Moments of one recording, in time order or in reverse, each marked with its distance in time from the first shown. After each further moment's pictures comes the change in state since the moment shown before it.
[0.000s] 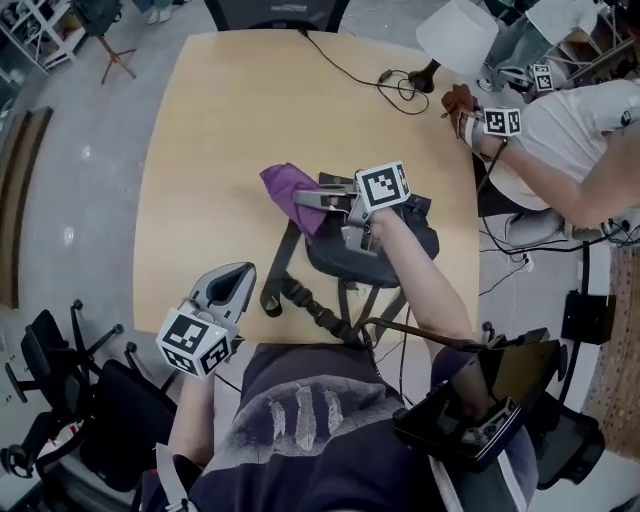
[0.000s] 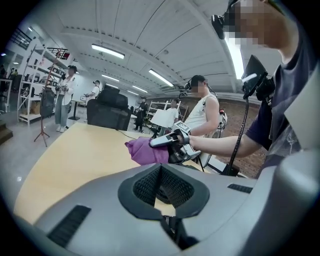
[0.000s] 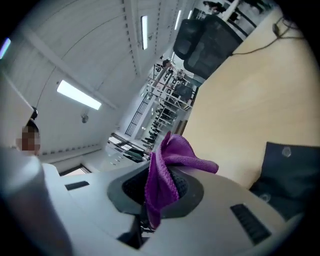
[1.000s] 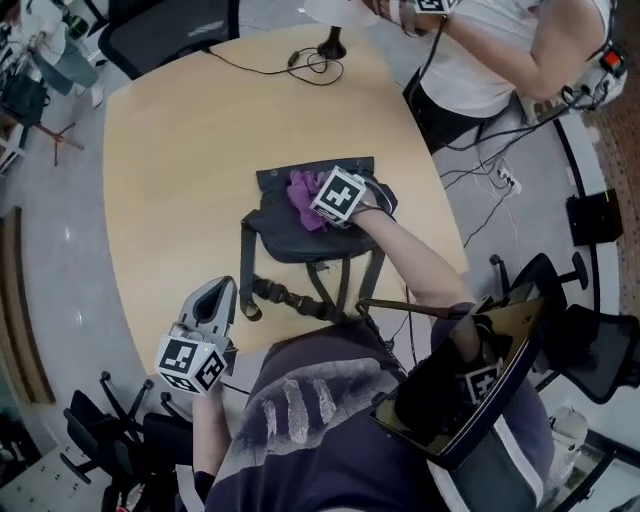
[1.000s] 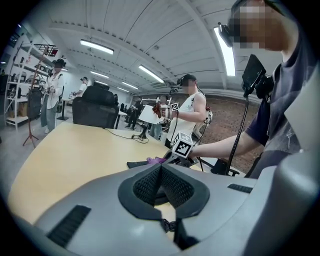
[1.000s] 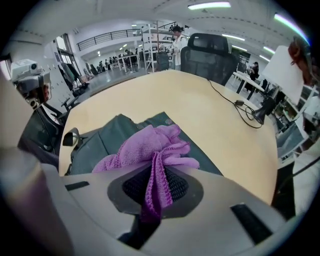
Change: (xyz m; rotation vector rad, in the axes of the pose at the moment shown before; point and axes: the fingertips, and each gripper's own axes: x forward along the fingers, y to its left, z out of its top) left arm 0.020 -0.038 -0.003 0.056 0.044 -0.105; right arm -0.165 -0.140 -0.083 -0.532 0.462 -1.019
